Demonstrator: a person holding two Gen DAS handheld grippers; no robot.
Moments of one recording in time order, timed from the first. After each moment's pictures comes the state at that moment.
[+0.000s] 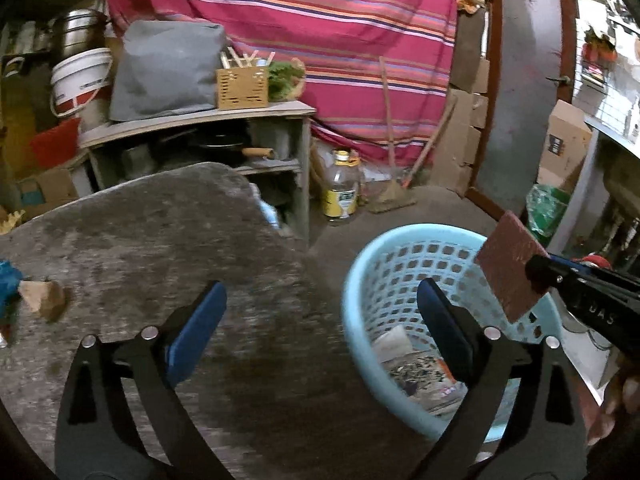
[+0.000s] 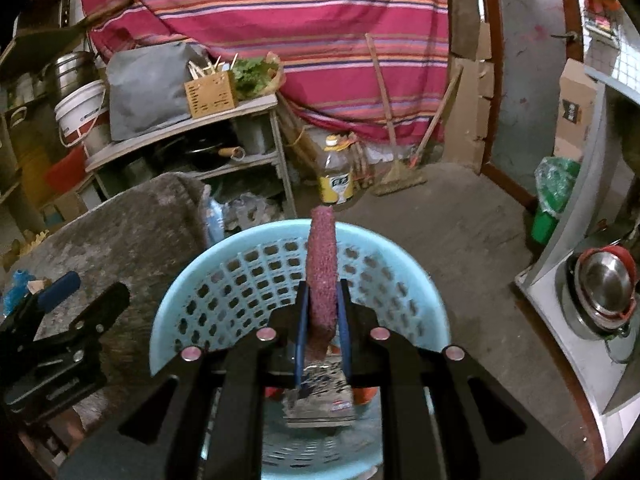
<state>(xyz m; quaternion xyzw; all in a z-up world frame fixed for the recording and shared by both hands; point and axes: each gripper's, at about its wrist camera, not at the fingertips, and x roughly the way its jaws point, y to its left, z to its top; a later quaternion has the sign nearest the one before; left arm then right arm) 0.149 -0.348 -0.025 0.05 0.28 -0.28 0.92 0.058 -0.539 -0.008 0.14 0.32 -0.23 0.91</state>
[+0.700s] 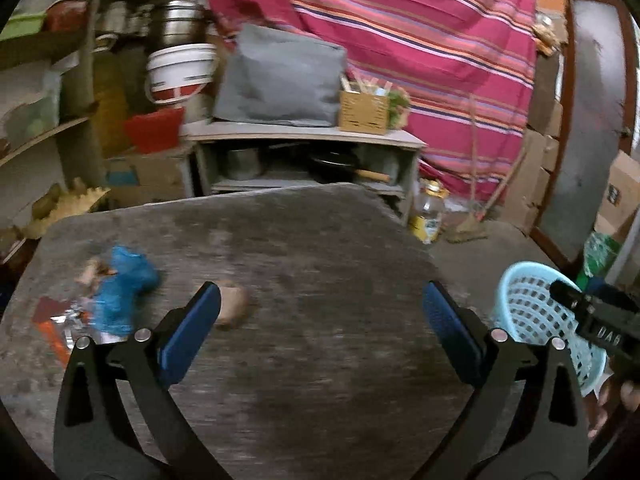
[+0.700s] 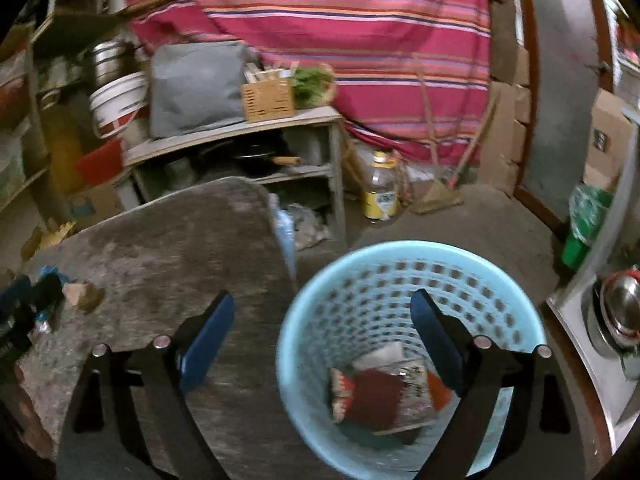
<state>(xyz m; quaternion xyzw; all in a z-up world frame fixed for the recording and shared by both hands) 0.186 -0.170 0.019 0.01 0.27 -0.15 0.95 0.115 -0.422 0.013 0.09 0.30 -0.17 0.93</state>
